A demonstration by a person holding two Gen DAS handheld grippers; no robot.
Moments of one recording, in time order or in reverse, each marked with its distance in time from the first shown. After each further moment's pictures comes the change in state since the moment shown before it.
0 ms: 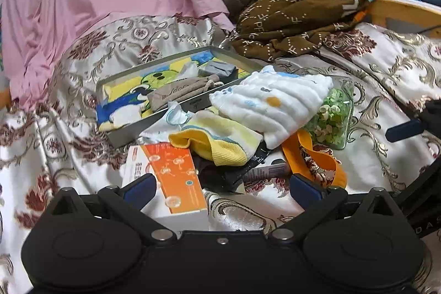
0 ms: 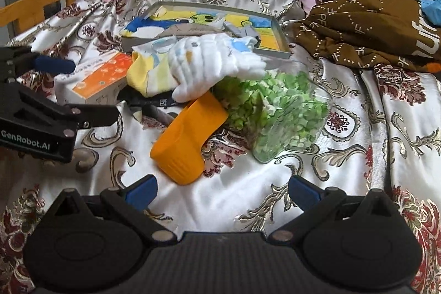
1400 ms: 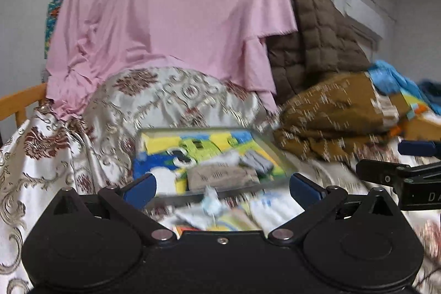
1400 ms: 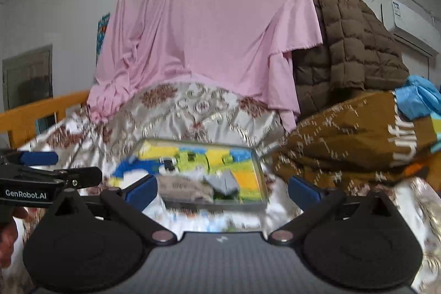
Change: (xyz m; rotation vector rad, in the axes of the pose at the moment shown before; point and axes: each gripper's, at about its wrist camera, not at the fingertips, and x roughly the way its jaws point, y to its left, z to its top) left arm -0.039 0.046 0.056 -0.292 -0.250 0.072; right arm -0.055 -0.026 0.105 0.081 -0.447 -0.047
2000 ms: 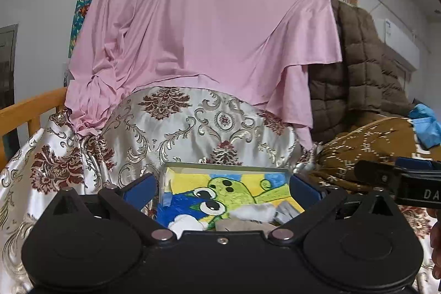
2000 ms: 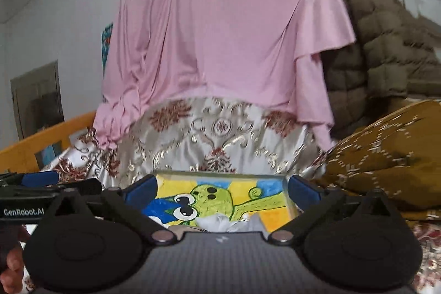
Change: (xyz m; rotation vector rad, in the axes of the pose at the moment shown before) left arm 0.055 0.045 0.084 -0.135 -0.066 0.117; right arm 0.105 -0.001 0.084 0.059 -0.022 0.111
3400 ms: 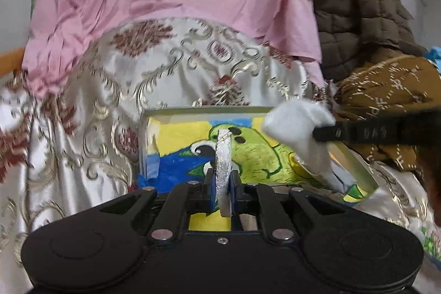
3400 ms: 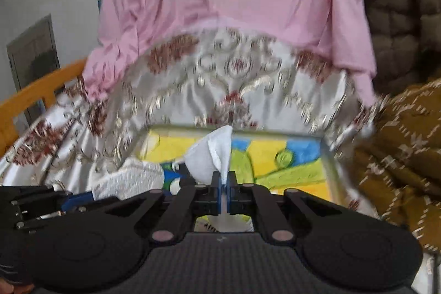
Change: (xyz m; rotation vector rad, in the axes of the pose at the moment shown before) left arm 0.166 0.045 -0.042 0.055 0.254 -0.070; right arm 0.174 0.012 -0.020 -0.008 0.310 0.066
